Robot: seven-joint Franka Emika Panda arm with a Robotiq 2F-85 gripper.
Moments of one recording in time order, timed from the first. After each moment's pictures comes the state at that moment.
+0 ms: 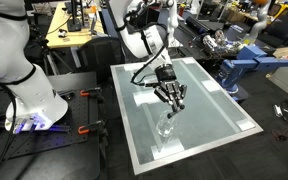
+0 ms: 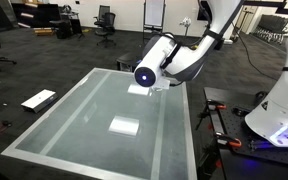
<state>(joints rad) 0.03 0.43 0.05 -2.21 -1.36 1.69 2.60</state>
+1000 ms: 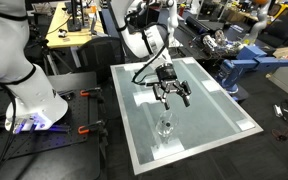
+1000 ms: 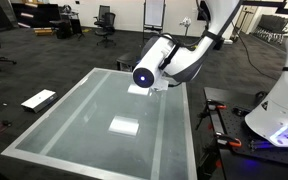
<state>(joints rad) 0.04 0.44 0.06 -2.19 -1.35 1.69 2.60</state>
